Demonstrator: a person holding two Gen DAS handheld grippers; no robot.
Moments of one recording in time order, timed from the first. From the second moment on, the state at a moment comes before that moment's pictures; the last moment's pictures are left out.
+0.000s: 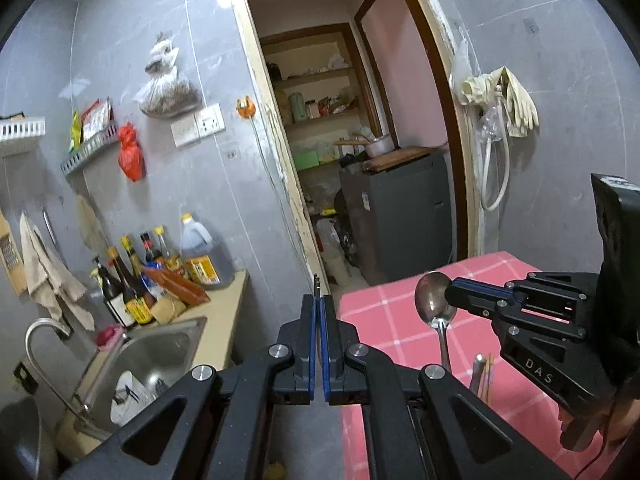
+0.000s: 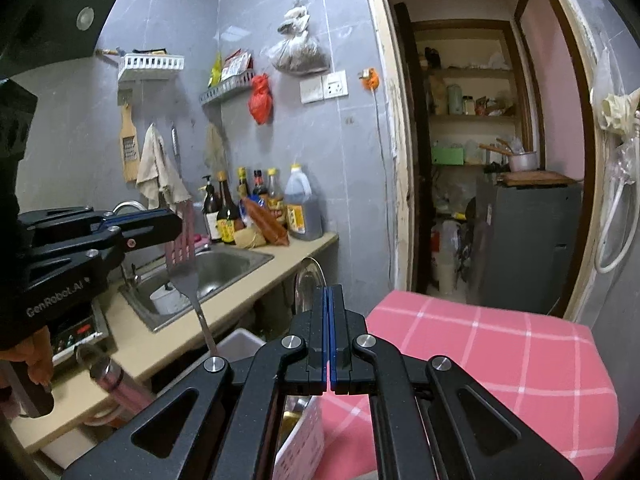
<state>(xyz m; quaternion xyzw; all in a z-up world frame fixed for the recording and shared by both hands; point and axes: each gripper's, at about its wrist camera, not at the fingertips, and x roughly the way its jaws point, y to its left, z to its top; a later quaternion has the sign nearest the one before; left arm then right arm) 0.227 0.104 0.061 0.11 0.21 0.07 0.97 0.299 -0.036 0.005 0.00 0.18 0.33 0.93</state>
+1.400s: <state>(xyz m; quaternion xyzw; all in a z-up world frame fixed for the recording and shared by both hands) 0.161 0.090 0.036 -0.10 0.14 0.02 0.98 0.246 -0.168 0.011 0.03 0.17 0.21 0.96</state>
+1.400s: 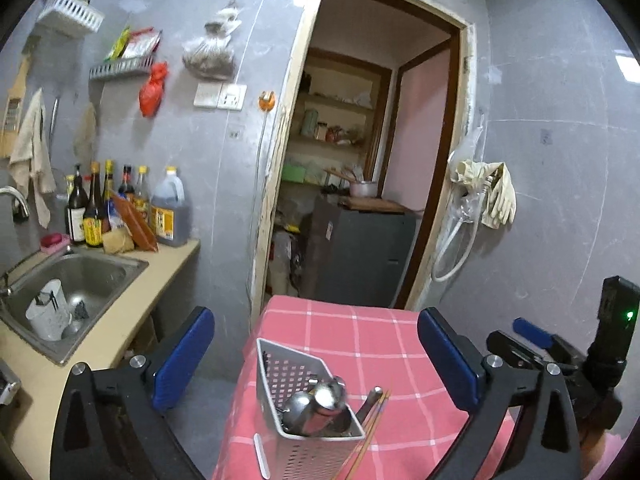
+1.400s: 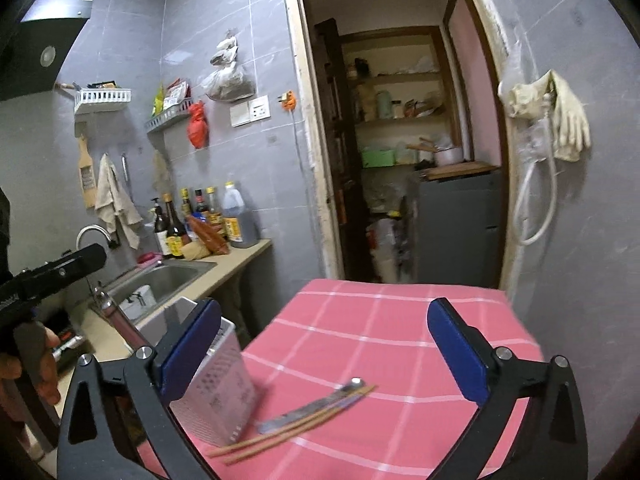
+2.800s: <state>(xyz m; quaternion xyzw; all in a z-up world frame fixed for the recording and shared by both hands) 0.254 -0.080 -0.067 -0.06 0.30 -0.08 0.95 0.280 -0.353 -0.093 0.09 0.32 0.13 0.94</state>
